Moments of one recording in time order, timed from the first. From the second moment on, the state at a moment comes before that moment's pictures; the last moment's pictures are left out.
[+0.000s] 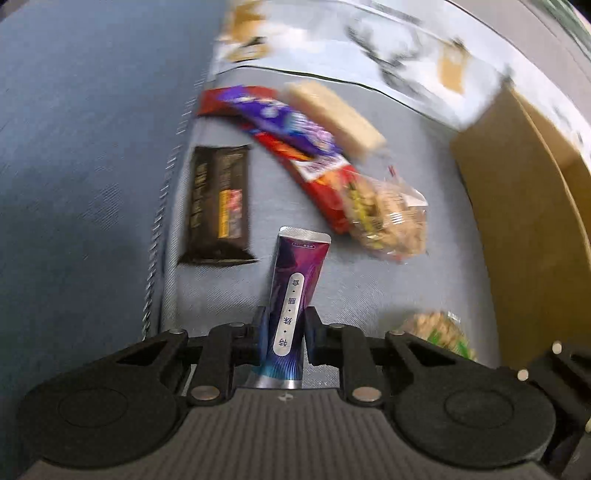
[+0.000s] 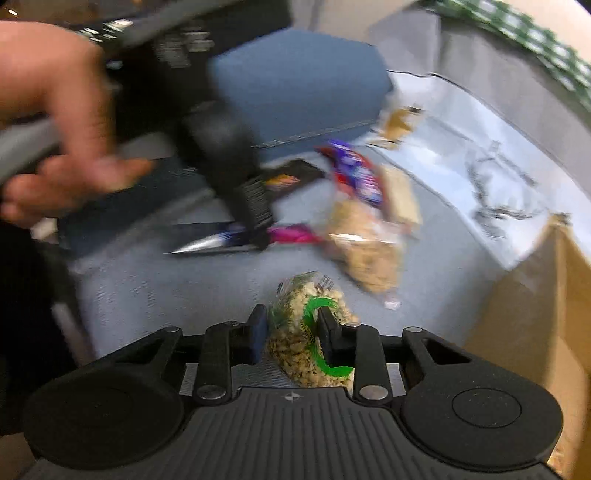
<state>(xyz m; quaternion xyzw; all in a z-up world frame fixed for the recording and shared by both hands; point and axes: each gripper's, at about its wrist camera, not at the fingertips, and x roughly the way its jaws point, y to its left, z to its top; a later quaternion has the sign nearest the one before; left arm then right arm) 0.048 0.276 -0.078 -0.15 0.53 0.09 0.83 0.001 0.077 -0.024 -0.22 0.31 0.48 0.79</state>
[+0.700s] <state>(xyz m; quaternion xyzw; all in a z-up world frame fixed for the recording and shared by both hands) 0.057 0.234 -0.093 -0.04 0.56 0.08 0.83 0.052 0.084 -0.060 -0.10 0.50 0.39 0.76</state>
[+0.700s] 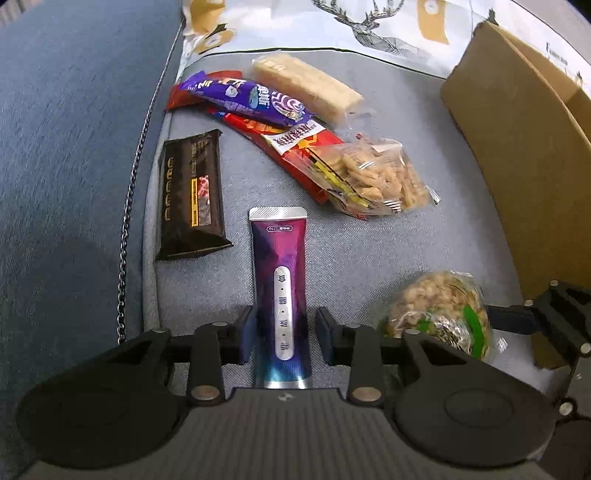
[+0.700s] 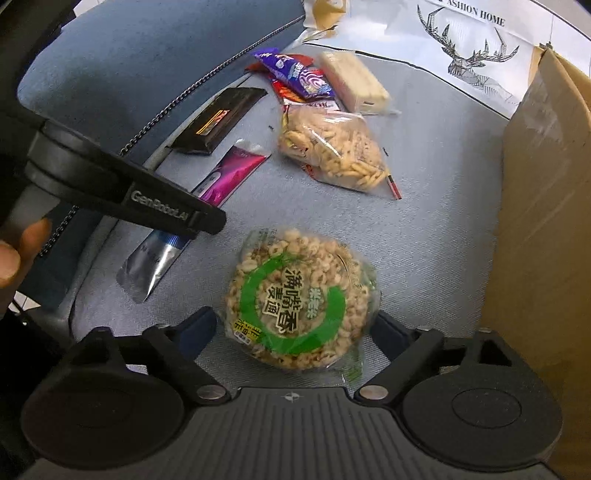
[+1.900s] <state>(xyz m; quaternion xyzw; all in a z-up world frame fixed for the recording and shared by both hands) 0.056 0.232 -0.094 -0.04 0.56 0.08 0.82 0.051 0.083 -0.059 -0.09 0.50 0.38 0.77</state>
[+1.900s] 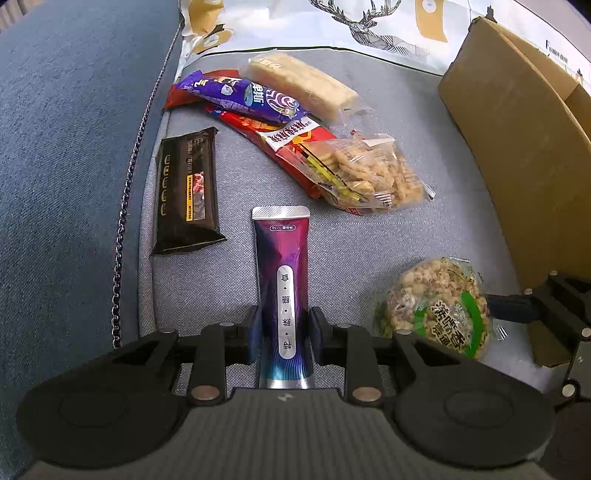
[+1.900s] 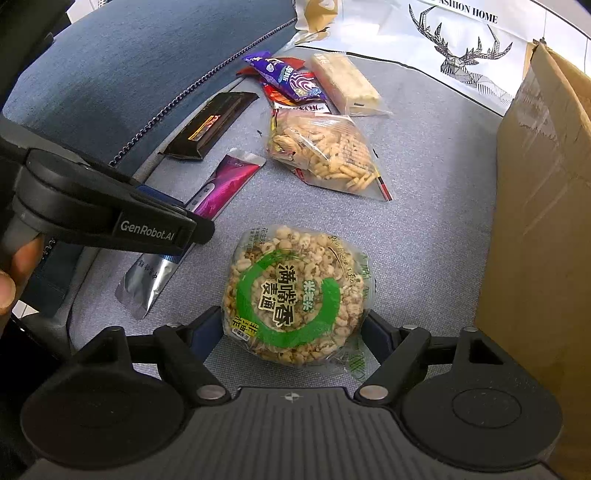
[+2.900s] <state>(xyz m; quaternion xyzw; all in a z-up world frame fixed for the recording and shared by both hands) 0.036 0.205 0.009 -0.10 0.35 0.10 0.92 0.041 -0.026 0.049 0.02 0.25 0.36 0.90</state>
